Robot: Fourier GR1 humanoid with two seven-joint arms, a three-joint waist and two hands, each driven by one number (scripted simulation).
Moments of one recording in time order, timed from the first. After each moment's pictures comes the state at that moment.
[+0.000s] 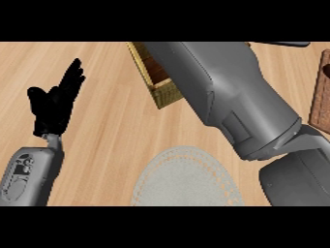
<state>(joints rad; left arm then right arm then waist) -0.35 0.18 0.03 -1.40 -0.04 0.07 0.16 -1.74 0.00 0.23 -0.20 0.78 -0.79 1.16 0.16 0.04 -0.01</state>
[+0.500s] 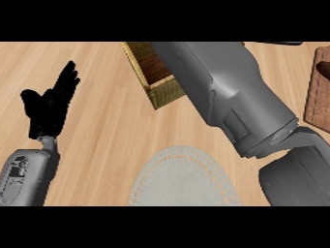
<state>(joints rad) -0.33 0.19 0.05 -1.39 -0.03 0.07 0.15 -1.72 0.00 0.25 -0.11 0.77 -0.78 1.09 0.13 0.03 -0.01</state>
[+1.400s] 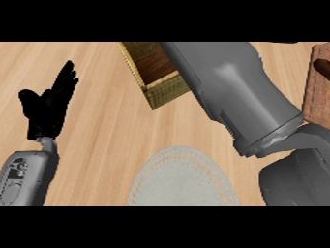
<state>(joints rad) -0.33 0.19 0.05 -1.42 -0.04 0.08 0.17 -1.79 0.00 0.41 0.00 0.92 -0.34 1.01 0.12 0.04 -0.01</state>
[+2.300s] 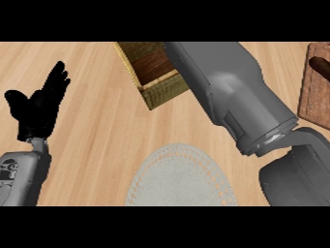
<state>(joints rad) -0.32 0.21 0.09 -1.41 -0.01 0.06 0.16 -1.71 0.00 0.35 -0.02 0.87 -0.18 1.01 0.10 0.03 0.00</state>
